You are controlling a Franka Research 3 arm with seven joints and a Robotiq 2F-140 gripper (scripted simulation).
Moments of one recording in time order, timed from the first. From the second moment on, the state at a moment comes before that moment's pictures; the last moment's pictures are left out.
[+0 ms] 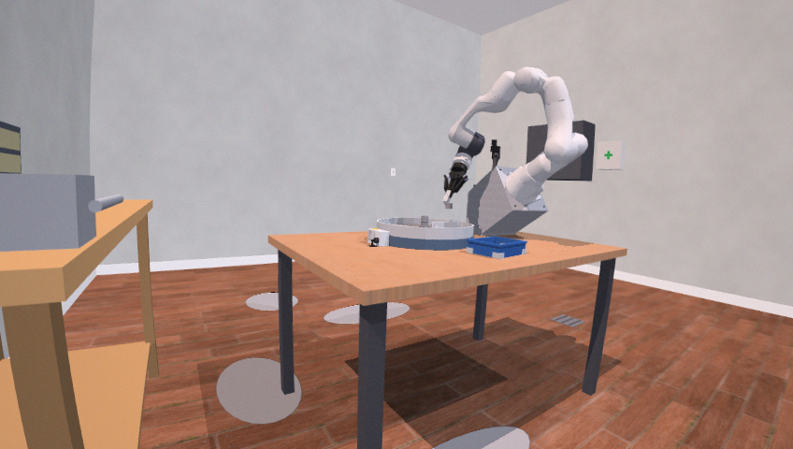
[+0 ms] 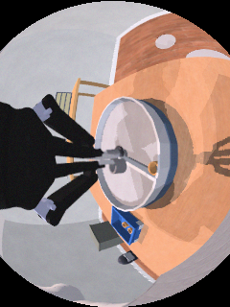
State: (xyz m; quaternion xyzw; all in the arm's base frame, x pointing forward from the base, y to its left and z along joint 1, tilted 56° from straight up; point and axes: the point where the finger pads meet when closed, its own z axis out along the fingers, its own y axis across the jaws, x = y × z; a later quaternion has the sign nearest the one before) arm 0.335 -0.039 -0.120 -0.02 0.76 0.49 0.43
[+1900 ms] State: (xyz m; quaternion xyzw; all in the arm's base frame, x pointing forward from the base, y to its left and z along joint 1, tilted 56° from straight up) arm 0.485 -0.028 -0.086 -0.03 0.76 0.49 0.43
